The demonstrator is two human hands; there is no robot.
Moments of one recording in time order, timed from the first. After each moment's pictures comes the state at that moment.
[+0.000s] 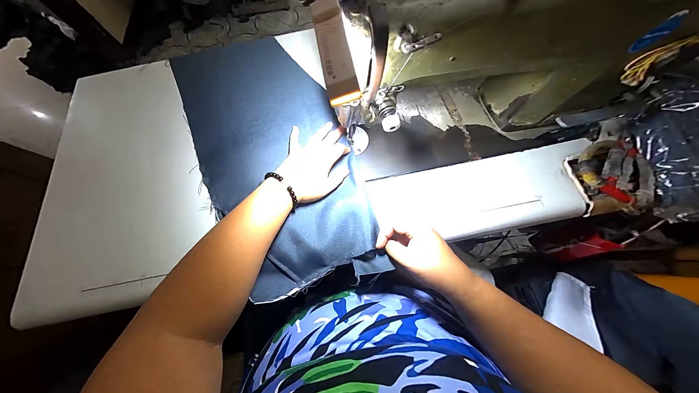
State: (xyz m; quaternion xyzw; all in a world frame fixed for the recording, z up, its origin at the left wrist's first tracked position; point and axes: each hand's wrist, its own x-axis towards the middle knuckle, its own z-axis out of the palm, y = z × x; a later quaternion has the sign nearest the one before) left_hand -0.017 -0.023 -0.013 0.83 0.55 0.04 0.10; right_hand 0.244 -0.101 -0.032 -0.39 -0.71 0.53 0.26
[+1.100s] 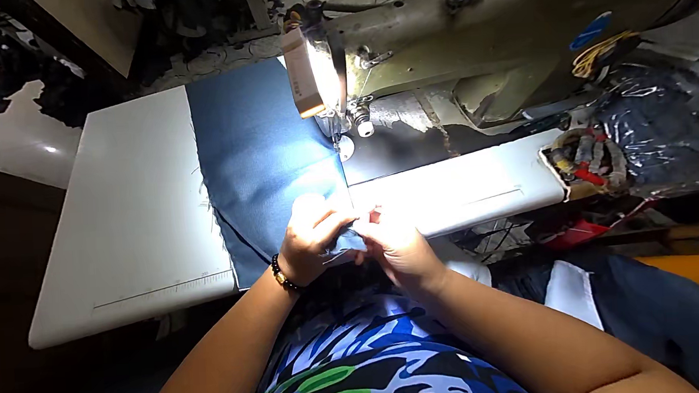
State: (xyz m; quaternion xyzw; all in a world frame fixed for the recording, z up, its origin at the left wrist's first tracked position) left_hand 0.027 -0.130 -0.025 0.79 0.40 0.46 -0.03; right_hand 0.206 -0.119 0.003 -0.32 -0.39 0.75 0.43
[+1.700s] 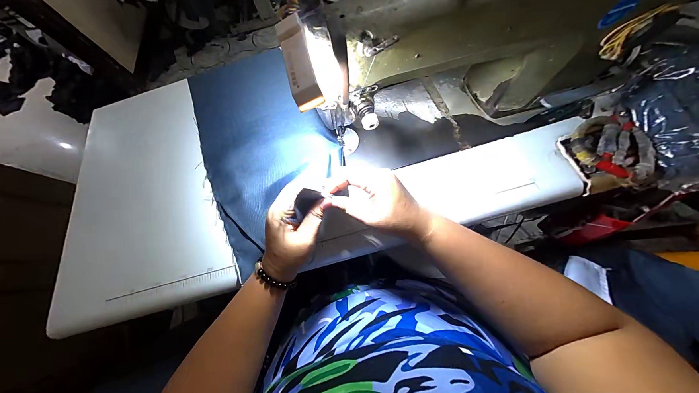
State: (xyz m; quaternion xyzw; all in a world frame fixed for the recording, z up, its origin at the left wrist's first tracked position) left_hand 0.019 -0.137 -0.004 0.64 0.49 0.56 0.18; right_hand 0.189 -0.050 0.000 -0.13 -0.80 0.37 0.46
